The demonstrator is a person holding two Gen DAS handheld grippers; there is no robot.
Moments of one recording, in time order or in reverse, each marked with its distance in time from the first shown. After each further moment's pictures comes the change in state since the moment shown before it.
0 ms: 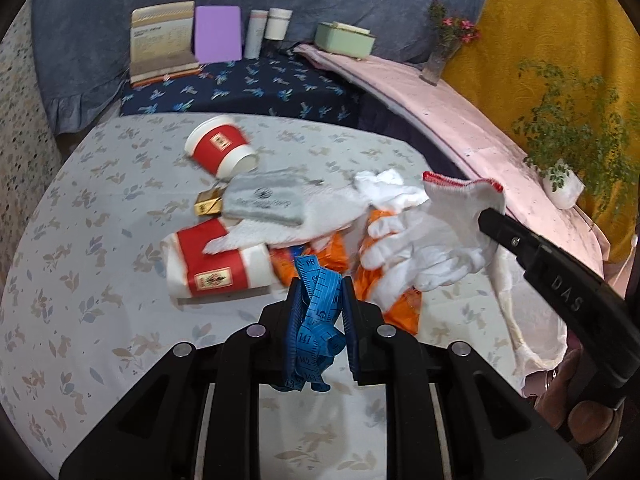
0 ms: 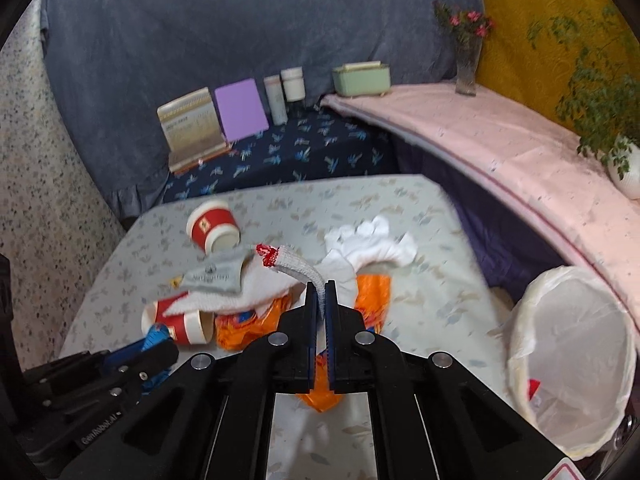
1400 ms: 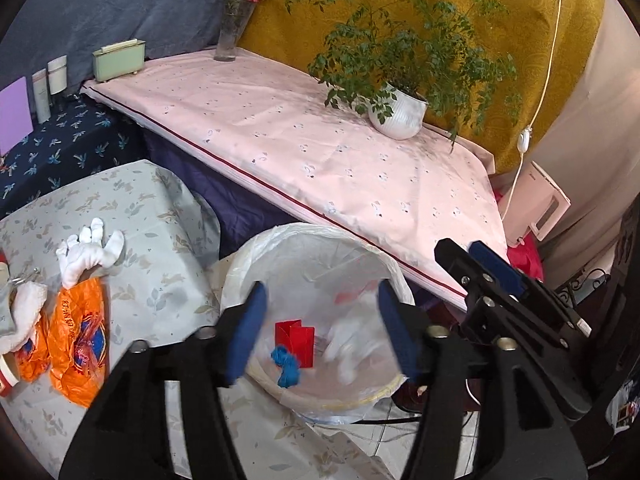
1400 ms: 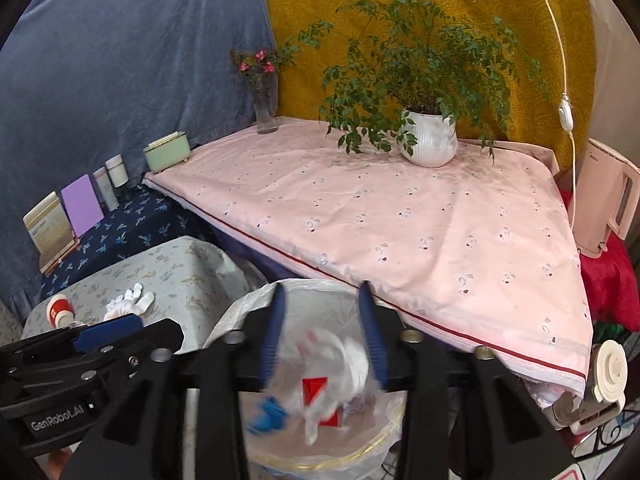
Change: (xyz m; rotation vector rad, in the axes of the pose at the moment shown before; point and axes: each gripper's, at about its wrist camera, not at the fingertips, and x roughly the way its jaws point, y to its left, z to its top) left arm 0.036 -0.285 0.005 0.366 0.076 -0.392; right arm -0.129 -0.238 -0.030 0.296 -0.162 -0.442
